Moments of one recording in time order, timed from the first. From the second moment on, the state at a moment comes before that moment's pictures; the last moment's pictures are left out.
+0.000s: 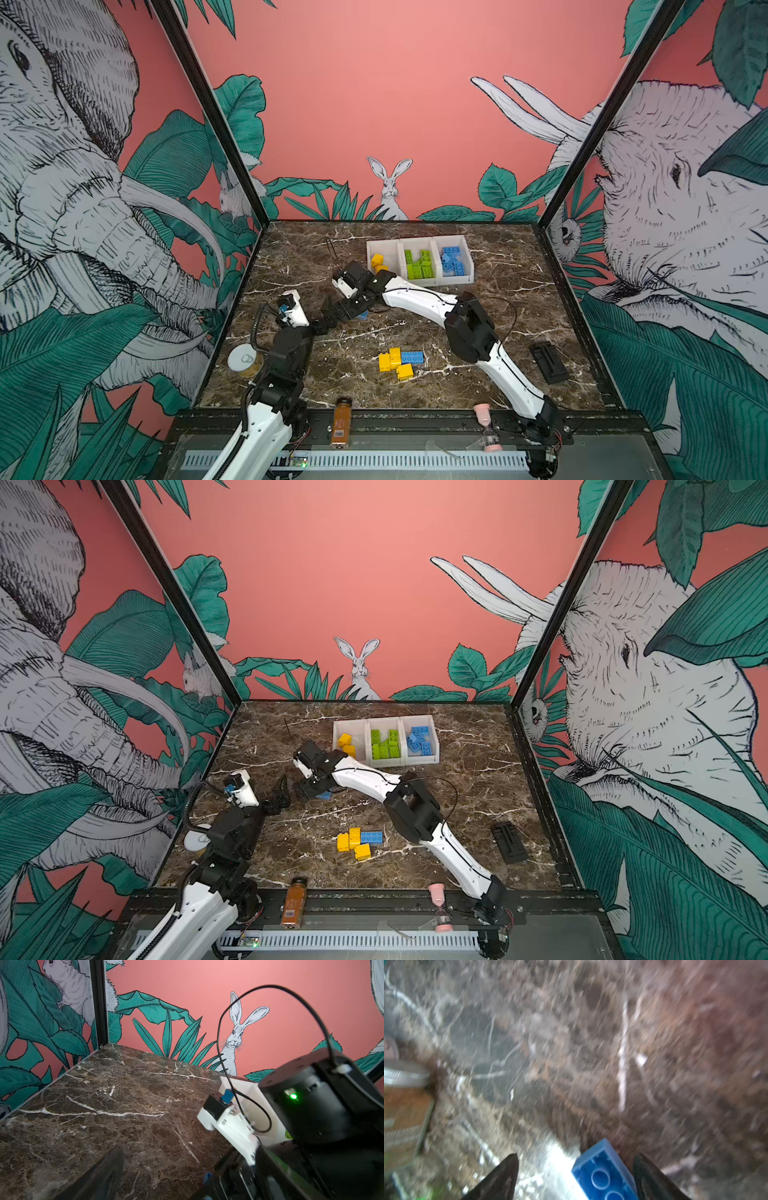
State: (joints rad) left arm -0.35 0.44 0.17 0.15 -0.28 -0.32; right arm 0.98 2.43 2.11 -0.72 -0.19 0.25
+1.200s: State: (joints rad) left arm -0.35 0.44 0.17 0.15 -0.31 -0.32; right arm 1.01 2.35 1.96 -0.70 -0.01 0.13
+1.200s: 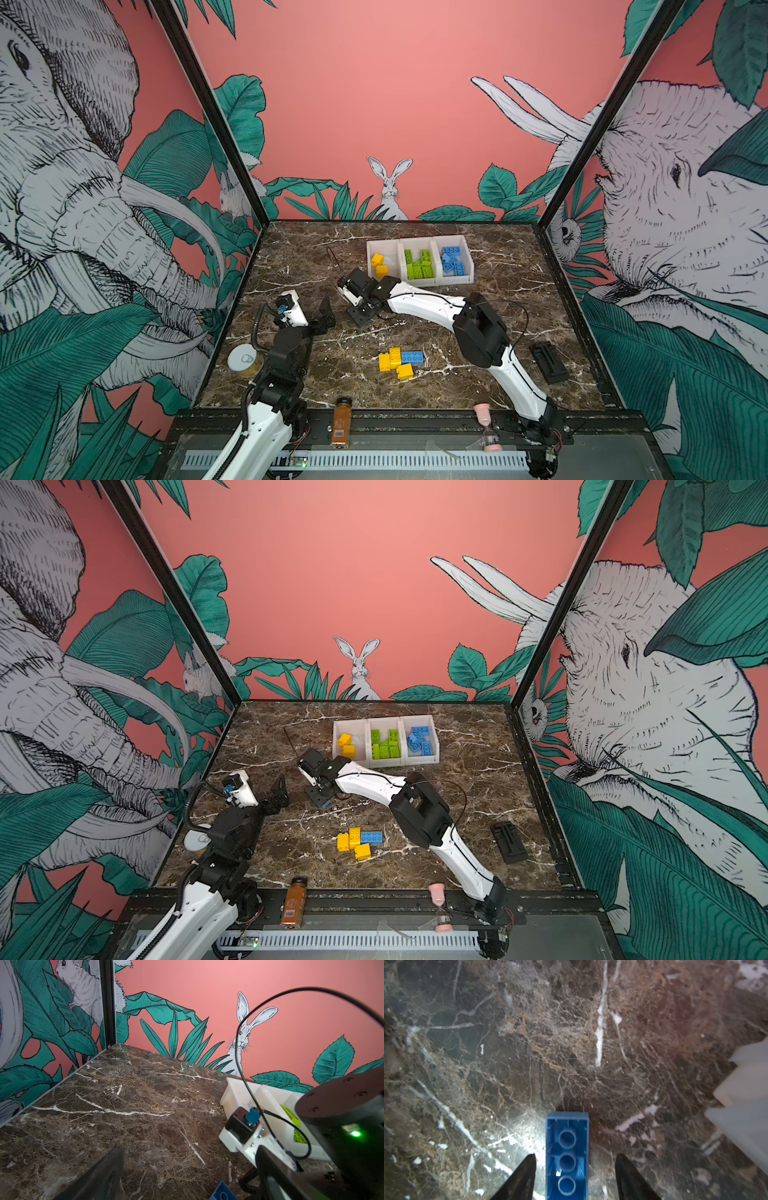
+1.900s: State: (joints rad) left arm -0.35 0.43 0.17 0.13 -0.32 -0.32; right arm 0.97 2.29 1.85 -0.64 -0.06 0.14
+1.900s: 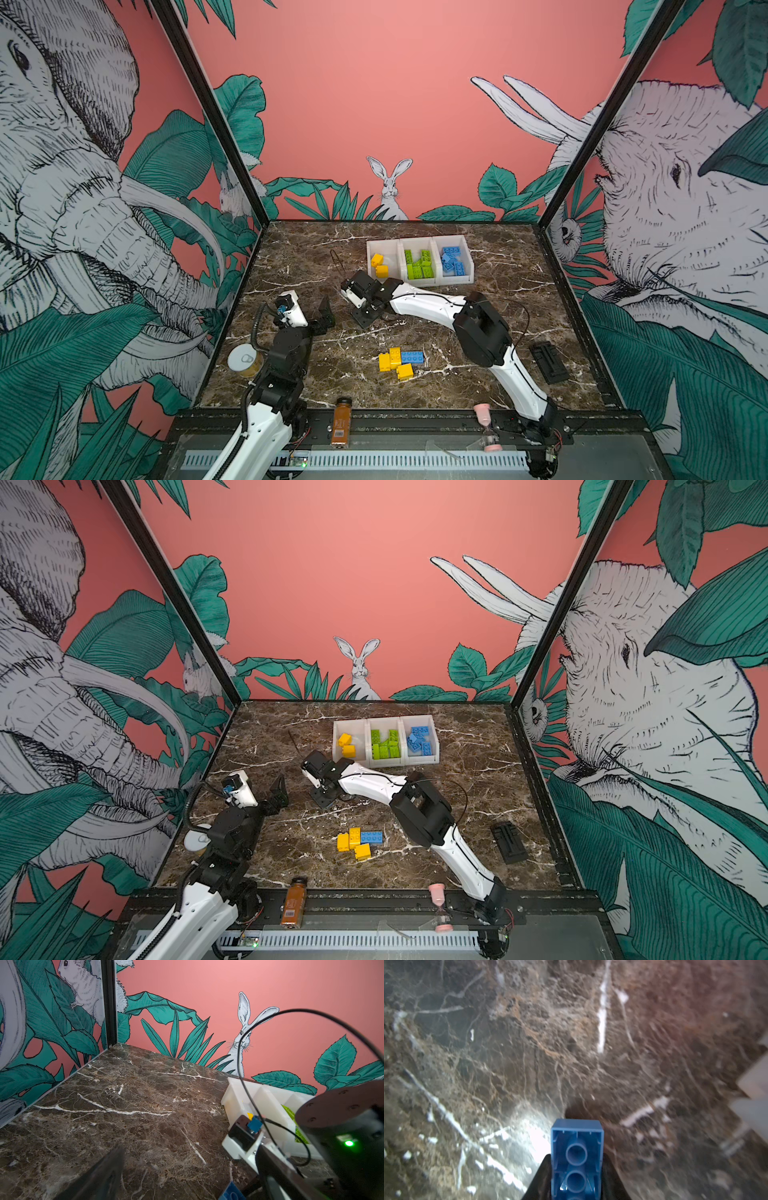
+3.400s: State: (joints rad) left arm -0.43 0.96 0.58 -0.12 -0.02 -0.23; right arm 0.27 1.99 1.69 -0.59 -0.09 0.05
